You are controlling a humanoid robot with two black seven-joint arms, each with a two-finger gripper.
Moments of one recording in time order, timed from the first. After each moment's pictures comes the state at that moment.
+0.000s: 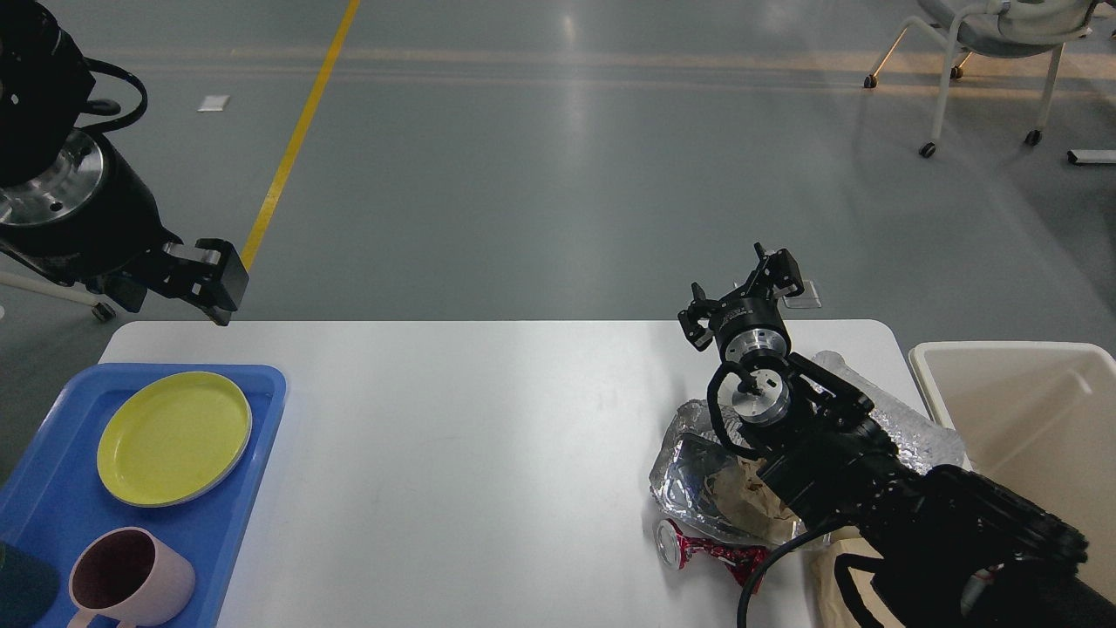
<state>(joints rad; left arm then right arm) -2.55 0.54 1.31 -1.66 0.21 -0.74 0.25 0.85 0.16 0.66 0.17 0.29 0.13 0.40</state>
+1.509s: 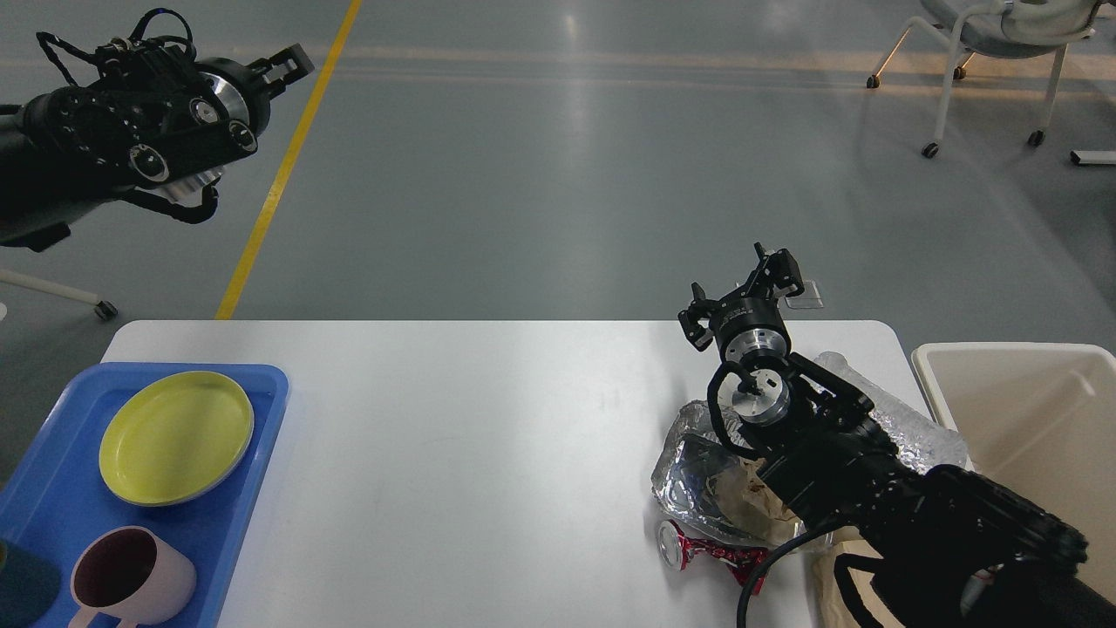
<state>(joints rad) -1.65 0.36 0.70 -0.72 0.10 0.24 0.28 0.85 0.16 0.66 0.17 0.29 0.13 0.40</state>
